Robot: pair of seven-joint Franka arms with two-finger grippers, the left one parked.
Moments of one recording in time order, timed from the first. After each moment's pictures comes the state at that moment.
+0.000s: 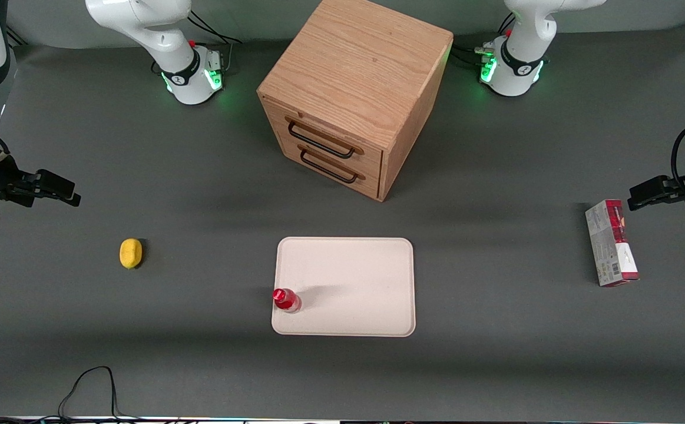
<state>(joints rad) 0.08 0.08 -0.11 -1.56 0.04 1.65 0.02</state>
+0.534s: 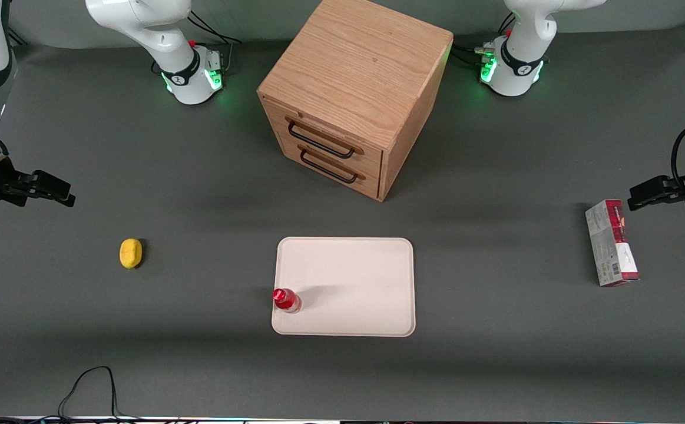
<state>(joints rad) 0.08 0.08 -0.11 -1.56 0.00 1.64 0.01</state>
